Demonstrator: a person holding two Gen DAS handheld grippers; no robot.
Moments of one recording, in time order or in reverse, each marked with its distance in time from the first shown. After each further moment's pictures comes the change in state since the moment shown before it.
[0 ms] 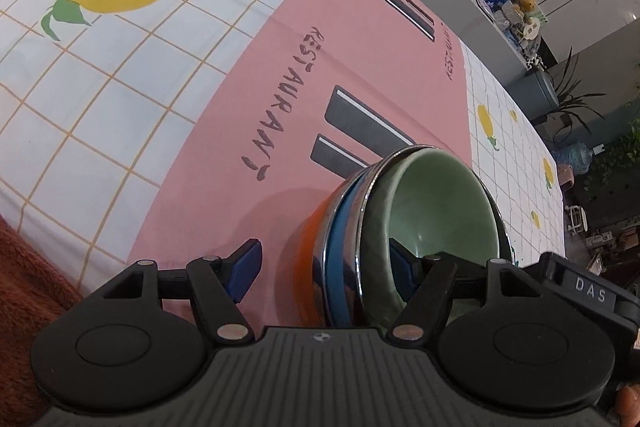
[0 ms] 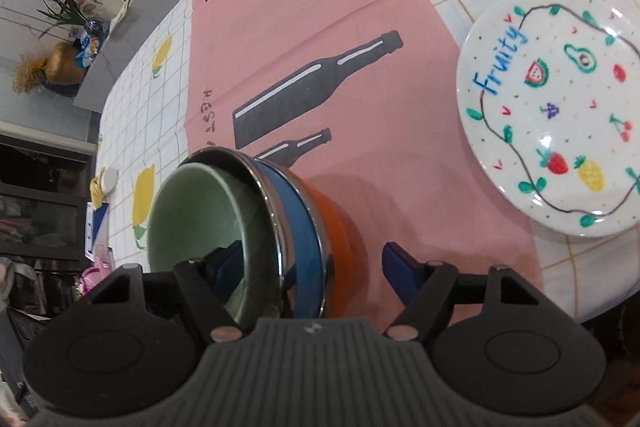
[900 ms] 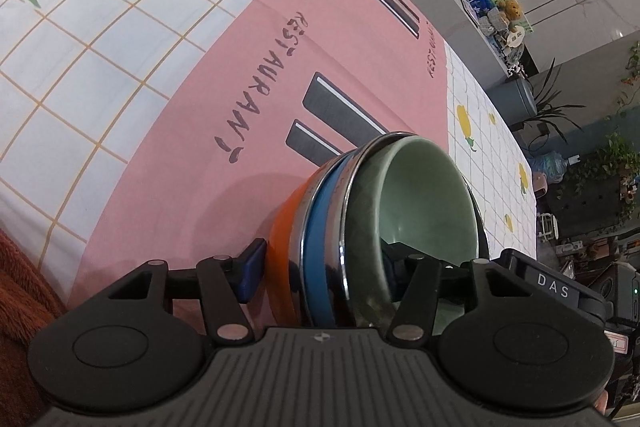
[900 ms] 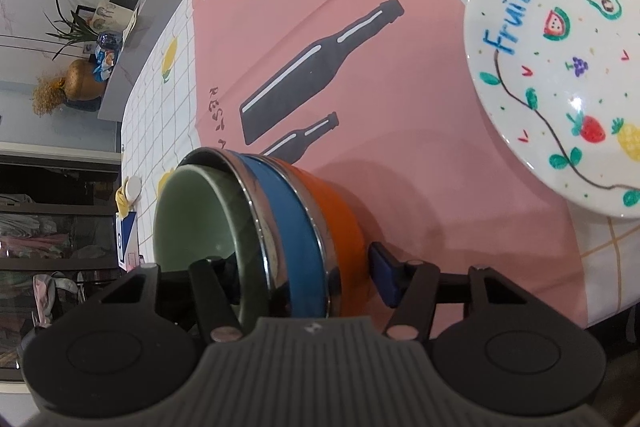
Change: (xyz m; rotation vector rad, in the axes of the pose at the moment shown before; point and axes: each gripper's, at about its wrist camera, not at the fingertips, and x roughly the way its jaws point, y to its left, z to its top) left arm 0.004 0.000 -0.008 -0.059 0.007 -0.089; right arm 0.014 -0.014 0.002 0.075 0.041 0.095
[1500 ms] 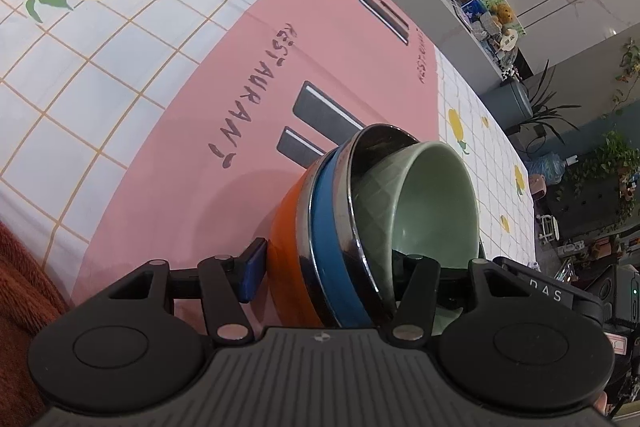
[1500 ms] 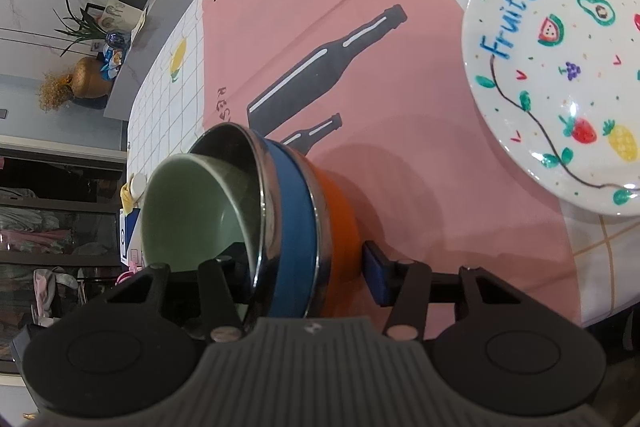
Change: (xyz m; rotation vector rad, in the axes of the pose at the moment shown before) left arm -0.008 -0.009 -0.005 0.027 -0.038 0.001; right arm -0.010 -0.003 -0.004 -0.021 -0.018 0.019
